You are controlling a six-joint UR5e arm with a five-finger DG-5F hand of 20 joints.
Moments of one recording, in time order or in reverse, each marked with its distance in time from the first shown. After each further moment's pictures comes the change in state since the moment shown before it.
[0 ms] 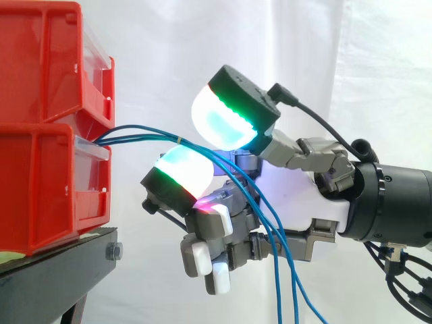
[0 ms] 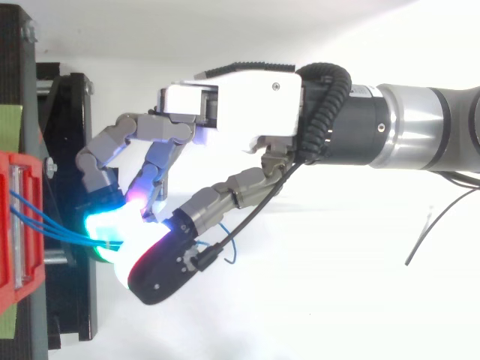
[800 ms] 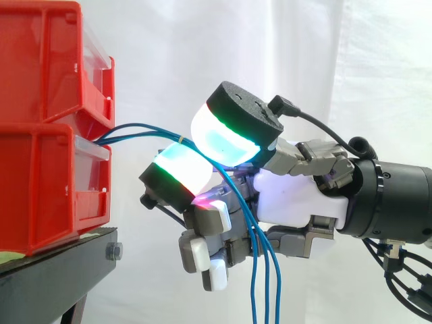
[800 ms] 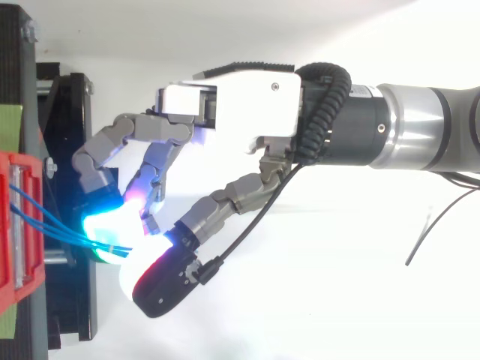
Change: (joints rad) arm 0.001 0.000 0.008 -0.007 0.000 -0.003
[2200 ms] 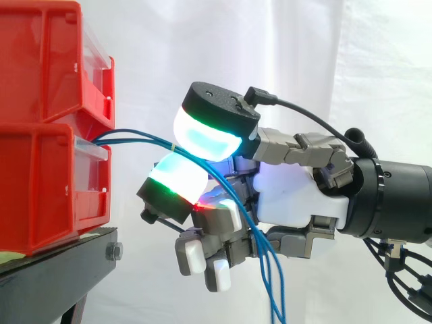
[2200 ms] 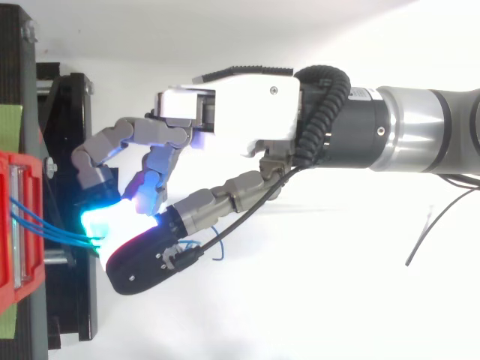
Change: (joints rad) arm 0.003 0.000 0.005 -0.015 0.000 -0.002
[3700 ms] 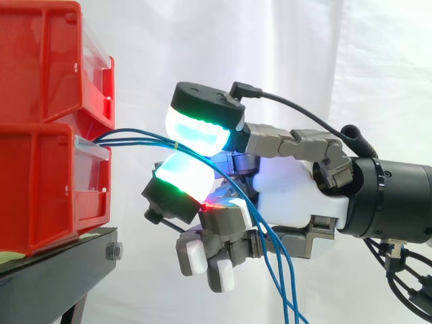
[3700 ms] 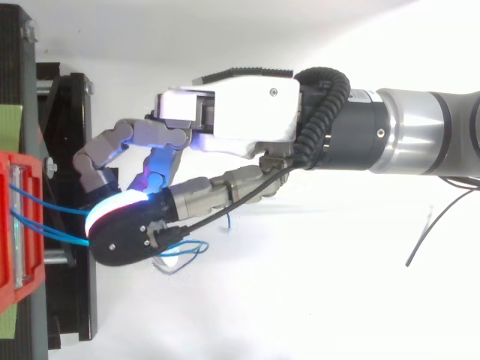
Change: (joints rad) arm 0.003 0.000 0.000 -0.001 0.008 0.002
